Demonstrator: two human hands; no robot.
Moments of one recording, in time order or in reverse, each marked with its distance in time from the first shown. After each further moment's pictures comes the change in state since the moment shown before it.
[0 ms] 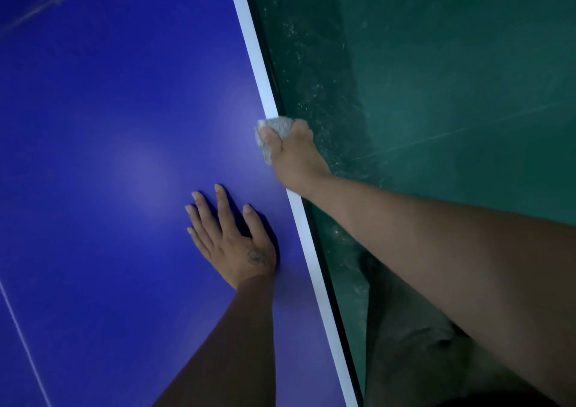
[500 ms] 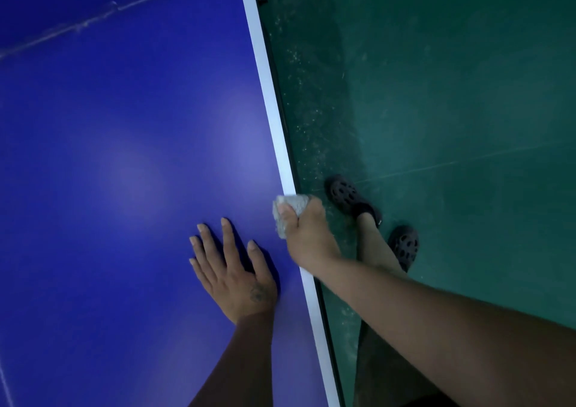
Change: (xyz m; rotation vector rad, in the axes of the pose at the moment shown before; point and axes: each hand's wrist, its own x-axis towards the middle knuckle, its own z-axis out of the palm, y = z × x) left_hand 0.000 -0.003 -0.001 -0.004 -0.025 0.014; right_hand -0.043 0.023 0.007 0.128 -0.058 0.145
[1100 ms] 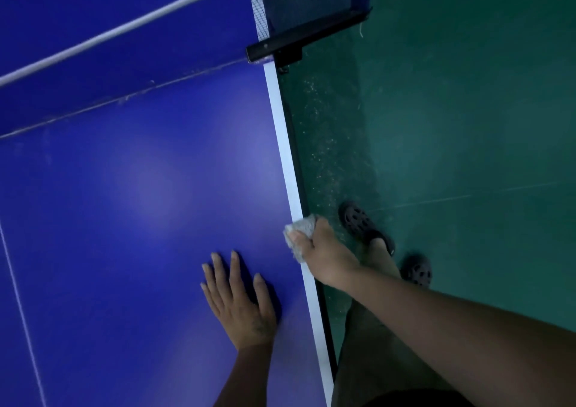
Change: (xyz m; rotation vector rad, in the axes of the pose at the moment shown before) left_hand 0.067 0.023 -0.010 -0.081 -0.119 0.035; right_hand 0.054 -0.072 -0.043 -0.158 -0.267 0.021
